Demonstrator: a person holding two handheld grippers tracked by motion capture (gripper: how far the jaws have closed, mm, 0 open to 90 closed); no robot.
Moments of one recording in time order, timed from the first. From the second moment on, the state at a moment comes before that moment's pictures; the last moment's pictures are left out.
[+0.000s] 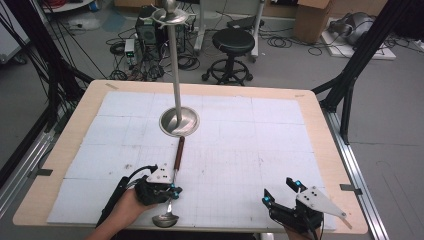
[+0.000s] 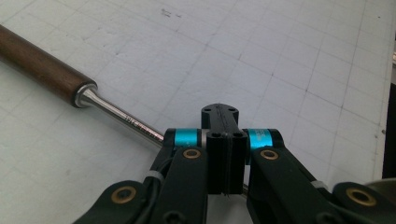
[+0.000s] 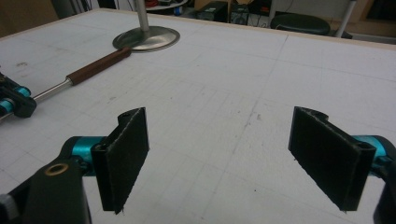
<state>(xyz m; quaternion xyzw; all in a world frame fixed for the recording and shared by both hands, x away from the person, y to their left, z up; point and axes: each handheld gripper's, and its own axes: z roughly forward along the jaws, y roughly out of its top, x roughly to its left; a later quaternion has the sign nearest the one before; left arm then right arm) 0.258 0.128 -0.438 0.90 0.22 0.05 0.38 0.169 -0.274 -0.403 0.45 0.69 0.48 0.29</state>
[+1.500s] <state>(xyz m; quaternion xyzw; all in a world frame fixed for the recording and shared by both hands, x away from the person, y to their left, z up) 0.253 0.192 -0.426 0.82 0.34 0.12 0.44 0.172 -0.264 -0.406 0.43 0.72 0.48 0.27</state>
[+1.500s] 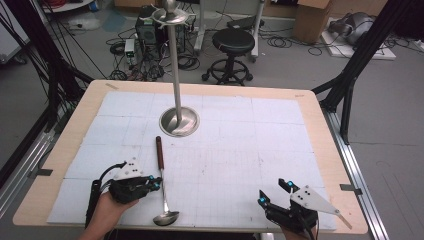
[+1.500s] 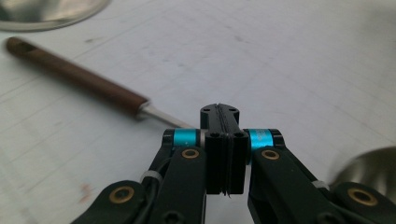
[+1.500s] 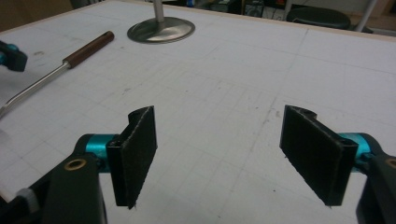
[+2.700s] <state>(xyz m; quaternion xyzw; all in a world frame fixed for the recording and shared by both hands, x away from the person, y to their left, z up) 0.340 0.115 -0.435 0.86 0.35 0.10 0.37 0.170 -0.267 -0.404 0.43 0.71 0.48 0.27</state>
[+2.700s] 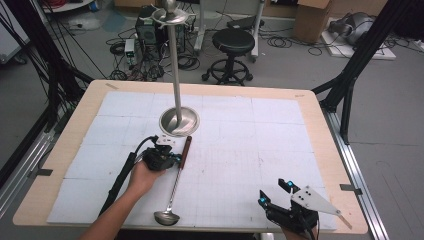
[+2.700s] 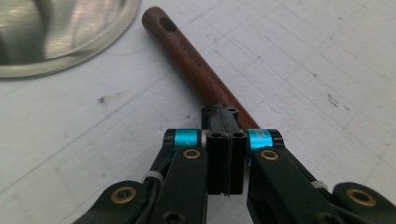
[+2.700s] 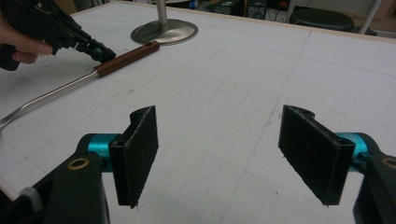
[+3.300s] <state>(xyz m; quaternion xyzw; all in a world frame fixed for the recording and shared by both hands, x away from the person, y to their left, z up) 0.319 0.096 -0.411 0.86 0.29 0.05 0.41 0.169 -0.269 -0.404 0.44 0.71 0.49 0.27</state>
